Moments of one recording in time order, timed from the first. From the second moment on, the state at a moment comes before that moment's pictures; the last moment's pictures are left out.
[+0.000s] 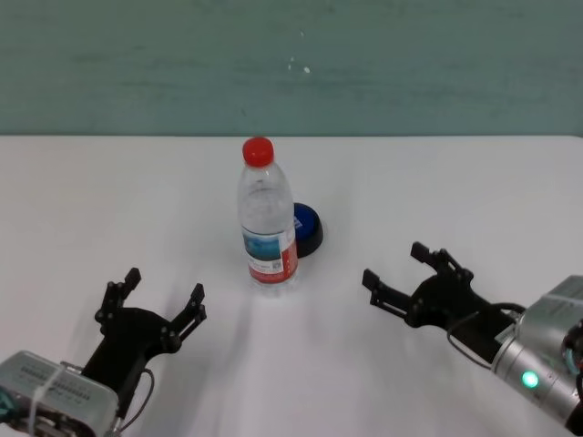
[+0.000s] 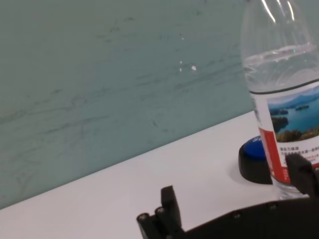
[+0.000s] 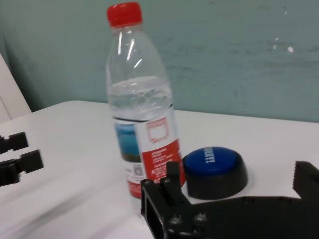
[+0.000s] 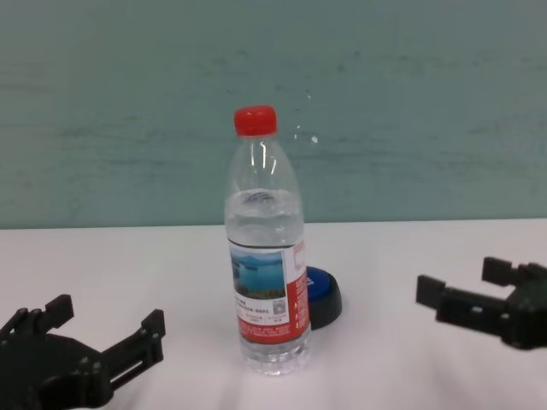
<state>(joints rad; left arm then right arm) 0.28 0.22 0.11 -1.72 0.10 -0.21 -0.15 -0.13 0.44 -0.23 -1.81 0.46 0.07 0.34</state>
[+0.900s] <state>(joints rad) 0.28 0.22 0.11 -1.72 0.10 -0.21 -0.15 0.05 0.52 -0.25 -1.70 0.49 0.14 0.38</state>
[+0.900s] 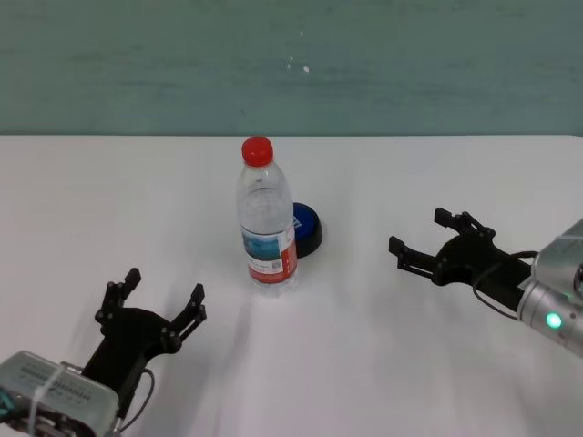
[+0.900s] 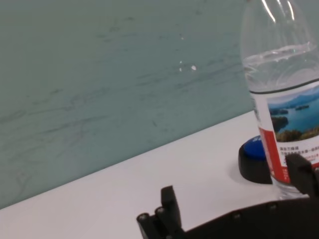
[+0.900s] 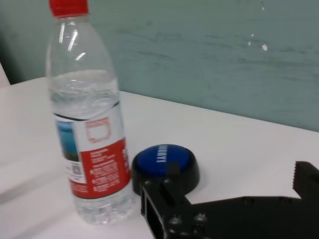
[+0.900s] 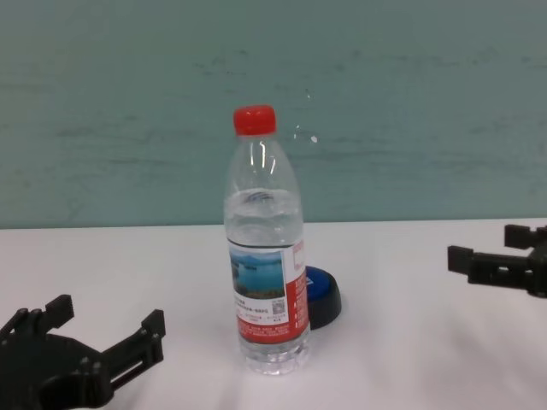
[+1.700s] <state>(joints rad) 0.28 0.22 0.11 -1.72 0.10 -0.21 -0.15 0.28 0.47 -0.35 -1.47 0.46 0.12 0.44</state>
